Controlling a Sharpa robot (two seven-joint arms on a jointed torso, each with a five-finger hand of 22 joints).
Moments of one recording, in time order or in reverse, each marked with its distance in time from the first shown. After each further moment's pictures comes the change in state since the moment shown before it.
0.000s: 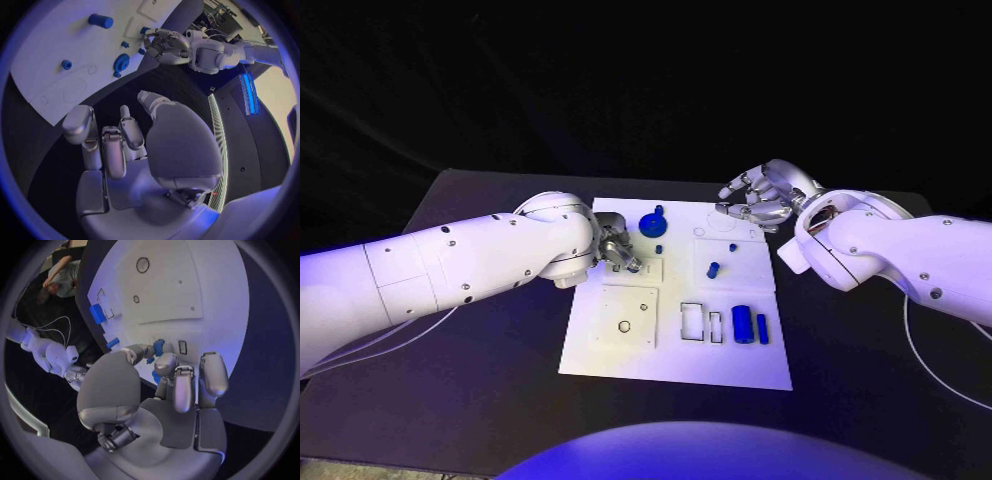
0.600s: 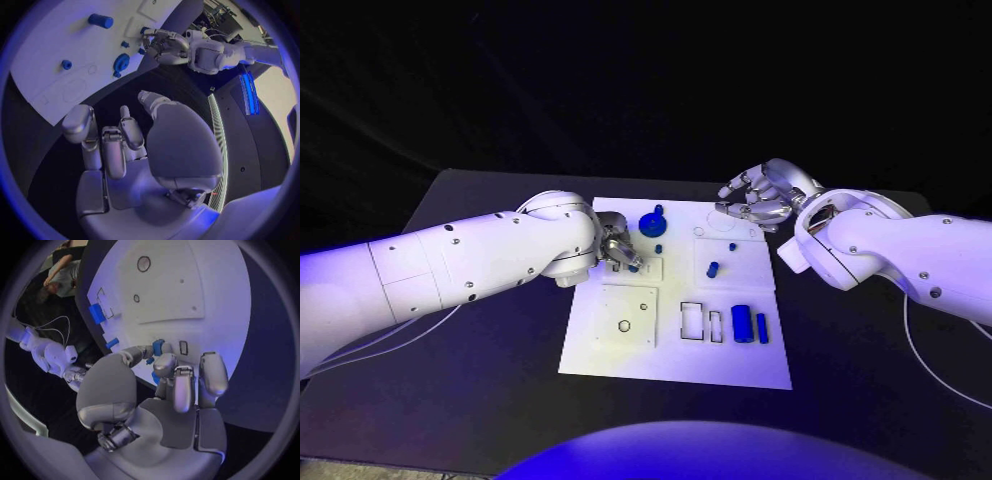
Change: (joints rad) left arm 0.000 0.014 0.000 -0.015 0.009 0.007 -0.009; left_hand -0.103 -0.010 0.105 -0.096 -0.160 0.002 -0.017 0.005 -0.005 0.012 -0.010 0.001 0.001 0.001 -0.008 0.000 0.000 0.000 0.004 -0.004 -0.012 0.002; right arm 0.000 0.000 0.000 -0.001 0.000 0.000 0.000; right_hand -0.005 -0.005 0.004 0.004 0.000 -0.007 -0.001 0.000 0.002 0.000 0.000 0.000 -0.003 0.000 0.000 0.000 0.000 0.000 -0.004 0.004 -0.008 -0.002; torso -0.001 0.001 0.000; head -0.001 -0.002
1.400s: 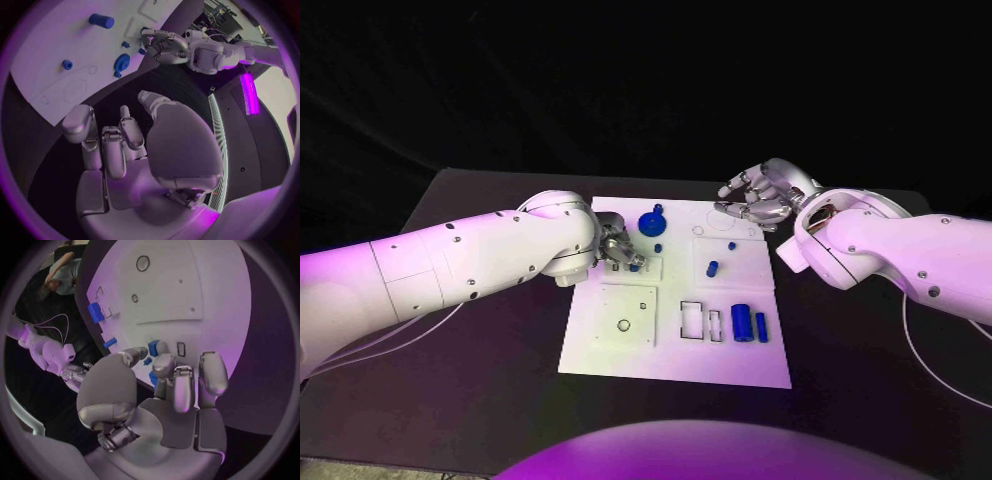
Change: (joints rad) left arm -0.001 0.009 -0.001 -0.020 0.020 0.005 -0.010; left_hand -0.031 -0.024 -0.197 0.180 -0.121 0.041 -0.023 -0.023 -0.028 0.002 -0.002 0.008 0.010 0.003 -0.003 0.000 0.000 0.000 0.007 0.000 -0.016 0.007; right arm -0.003 0.000 0.000 -0.002 0.000 -0.002 0.003; right_hand 0.000 0.000 0.000 0.000 0.000 0.000 0.000 0.004 0.001 0.000 0.000 0.000 0.000 0.000 0.000 0.000 0.000 0.000 0.000 0.000 0.000 0.002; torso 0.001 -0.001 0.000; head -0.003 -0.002
